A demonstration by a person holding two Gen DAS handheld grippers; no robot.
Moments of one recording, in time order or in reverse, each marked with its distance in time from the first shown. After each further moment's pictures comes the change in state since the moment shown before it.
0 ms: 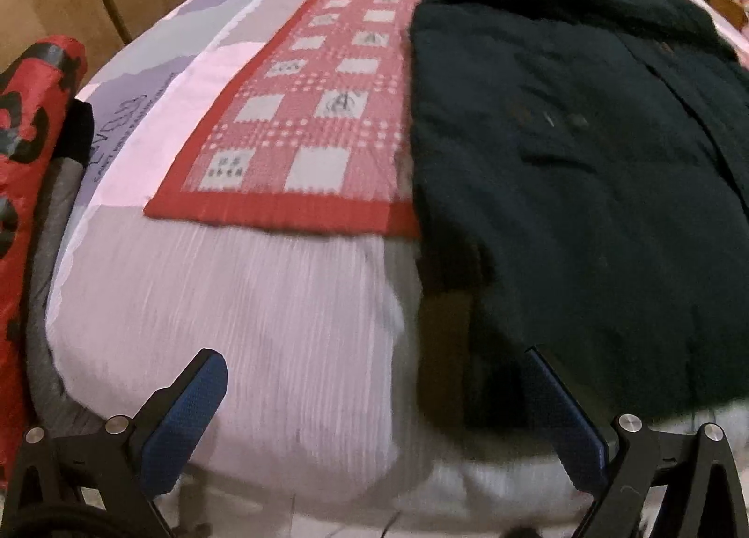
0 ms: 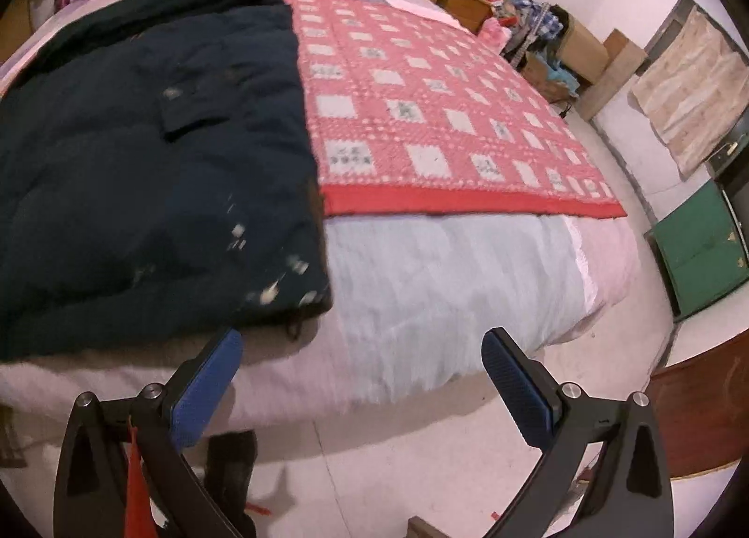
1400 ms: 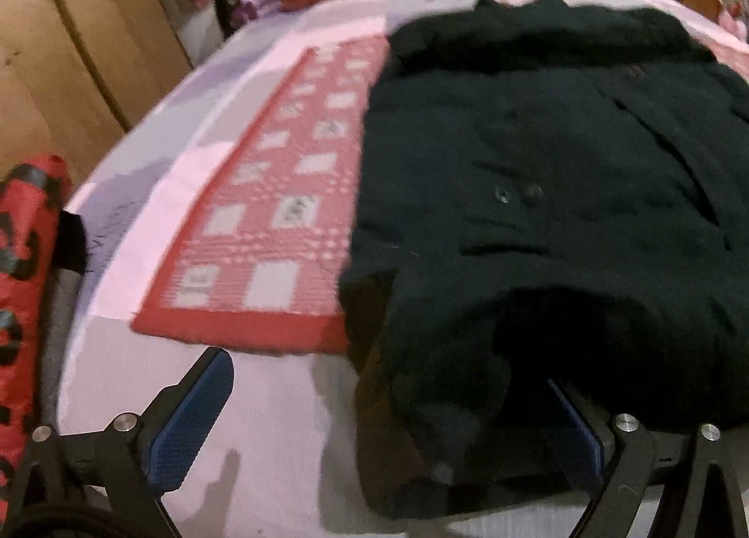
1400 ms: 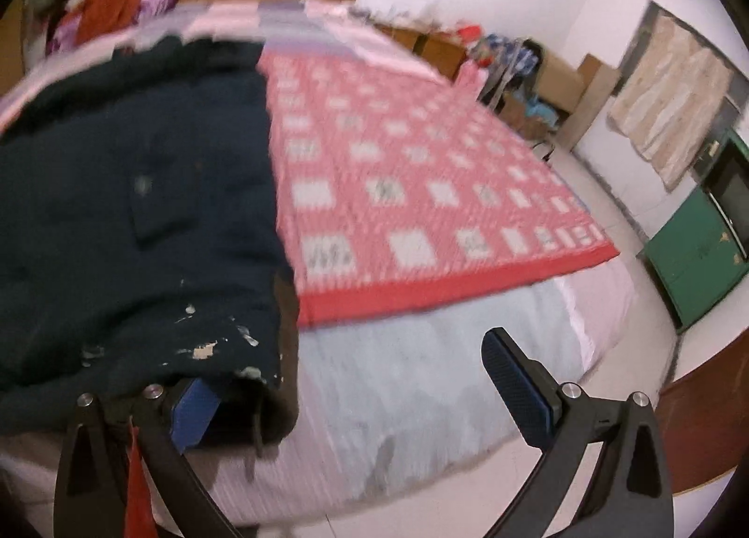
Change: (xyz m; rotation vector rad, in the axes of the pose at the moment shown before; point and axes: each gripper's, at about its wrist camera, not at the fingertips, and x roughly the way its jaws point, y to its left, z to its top) left arm -0.012 -0.051 0.030 0.087 -0.194 0.080; right arm 0.001 -0.014 0.042 0.087 -0.211 -0.035
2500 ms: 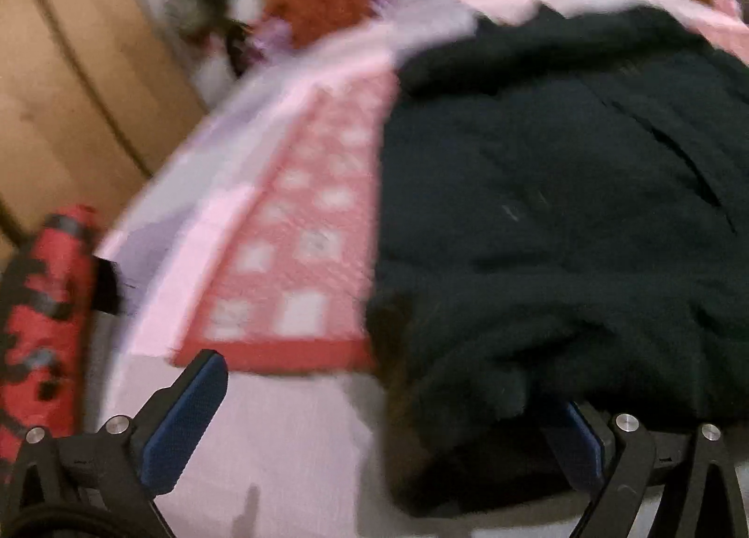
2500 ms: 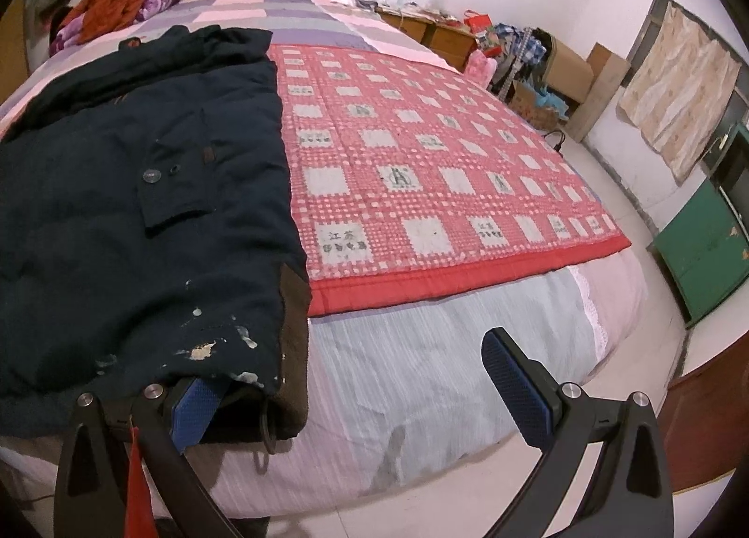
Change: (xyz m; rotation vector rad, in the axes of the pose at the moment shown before) left arm -0.001 -0.018 -0.009 0.130 -0.042 0.035; right arm 0.008 0.009 -0.007 -0.008 0.058 0.042
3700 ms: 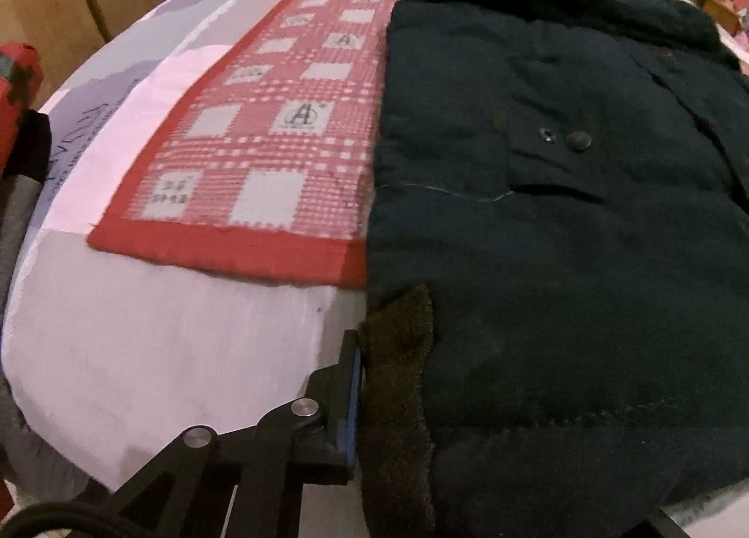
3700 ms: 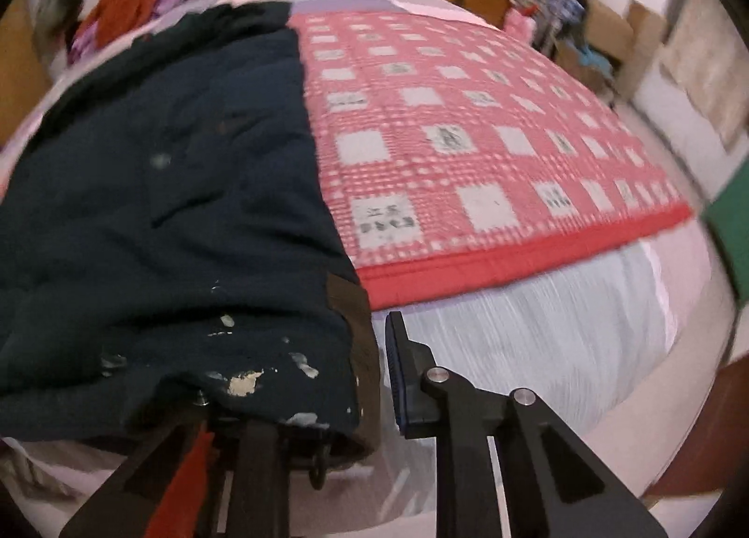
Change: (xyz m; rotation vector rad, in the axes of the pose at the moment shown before) left arm 0.050 0.044 -0.014 -0.230 0.203 -0.168; right arm 0.043 -0.007 0.003 0.055 0.094 0.186
